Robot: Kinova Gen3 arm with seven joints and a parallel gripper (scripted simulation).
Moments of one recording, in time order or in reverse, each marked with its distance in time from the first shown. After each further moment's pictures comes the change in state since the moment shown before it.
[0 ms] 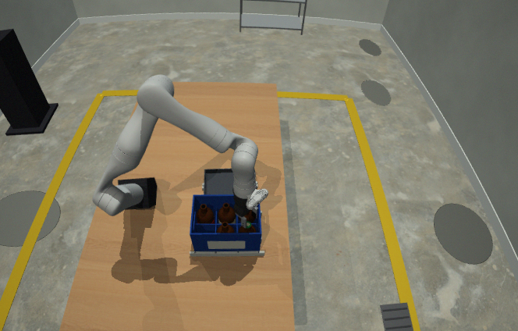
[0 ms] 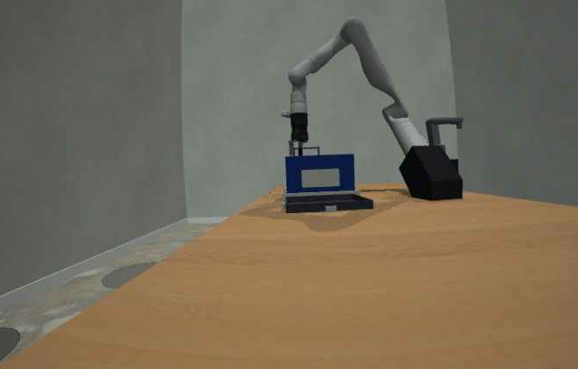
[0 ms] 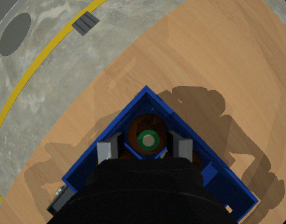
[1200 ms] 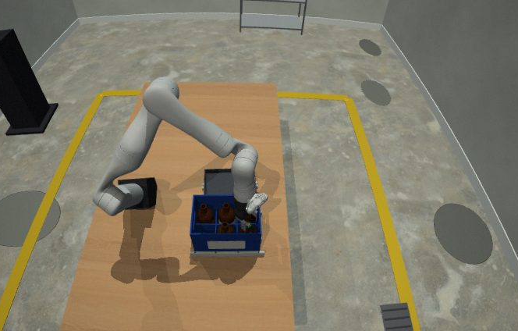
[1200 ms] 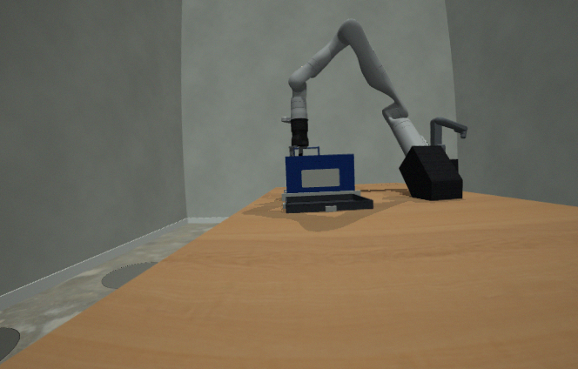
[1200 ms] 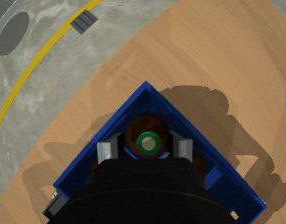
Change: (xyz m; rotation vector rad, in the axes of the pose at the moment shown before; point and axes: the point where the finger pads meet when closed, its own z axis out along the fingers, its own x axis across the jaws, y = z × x) arm 0.000 0.001 0.025 -0.002 0.001 0.003
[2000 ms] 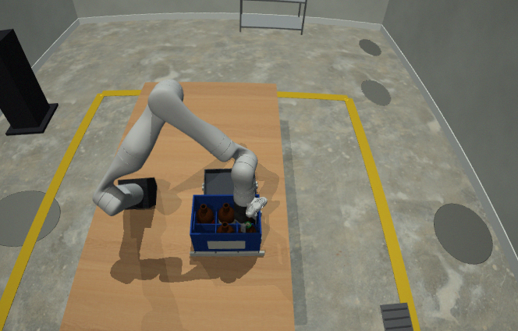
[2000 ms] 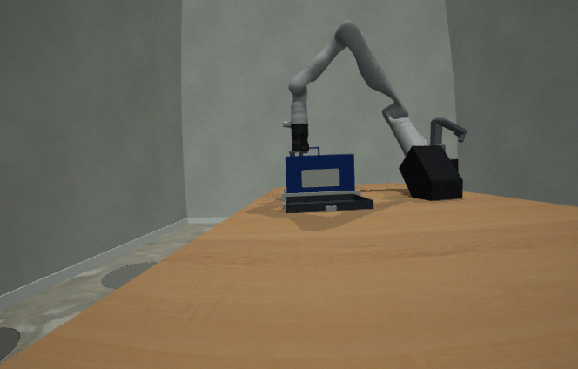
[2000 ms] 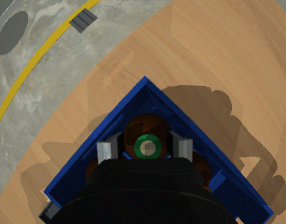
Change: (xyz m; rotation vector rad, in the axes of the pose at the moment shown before) arm 0.001 0.000 0.022 0.001 0.000 -0.001
